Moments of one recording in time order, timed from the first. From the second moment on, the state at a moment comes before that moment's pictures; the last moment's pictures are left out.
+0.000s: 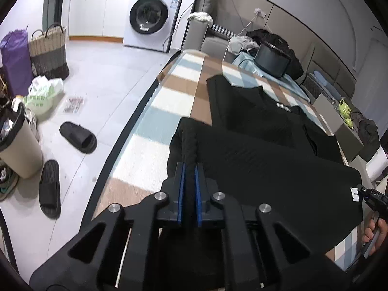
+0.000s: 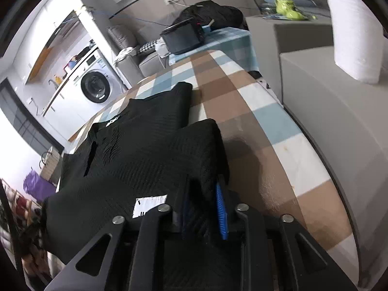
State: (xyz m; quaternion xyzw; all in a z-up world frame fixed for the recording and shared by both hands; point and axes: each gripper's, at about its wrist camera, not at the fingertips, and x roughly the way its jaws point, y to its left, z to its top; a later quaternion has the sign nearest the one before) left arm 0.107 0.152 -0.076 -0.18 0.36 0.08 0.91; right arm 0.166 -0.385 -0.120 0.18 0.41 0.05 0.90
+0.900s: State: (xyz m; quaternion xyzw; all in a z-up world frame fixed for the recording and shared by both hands) left arm 0.117 0.159 -0.097 -0.19 0.39 0.08 0.90; right arm 0.134 -0.406 -0.122 0.19 0.40 0.05 0.90
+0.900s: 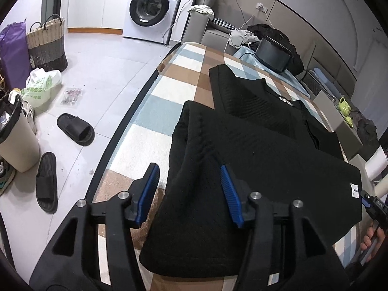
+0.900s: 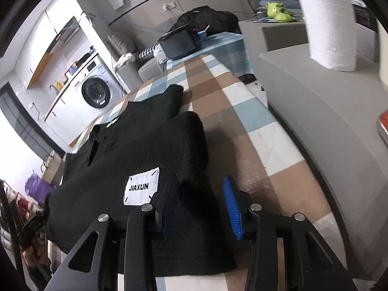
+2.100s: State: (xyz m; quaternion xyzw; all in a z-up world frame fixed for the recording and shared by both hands) left arm 0.155 0.145 -0.107 -0.20 0.40 0.05 0.89; right arm 0.185 -0.385 -0.132 0.24 0.41 0.11 0.87
